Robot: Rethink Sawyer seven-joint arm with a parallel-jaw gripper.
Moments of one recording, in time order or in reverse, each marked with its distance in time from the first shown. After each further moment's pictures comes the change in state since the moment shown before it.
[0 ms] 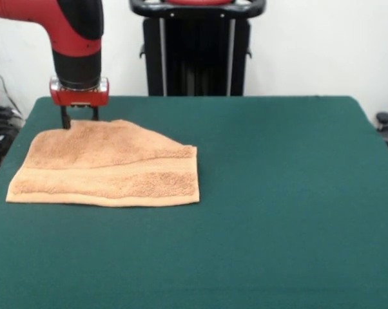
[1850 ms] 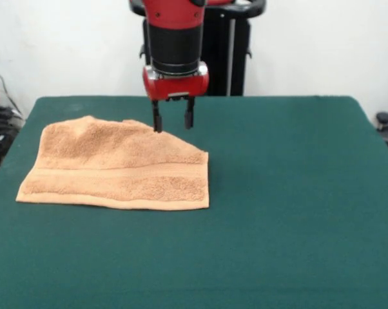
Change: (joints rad) arm 0.261 -0.147 0.073 0.108 0.245 -0.064 0.000
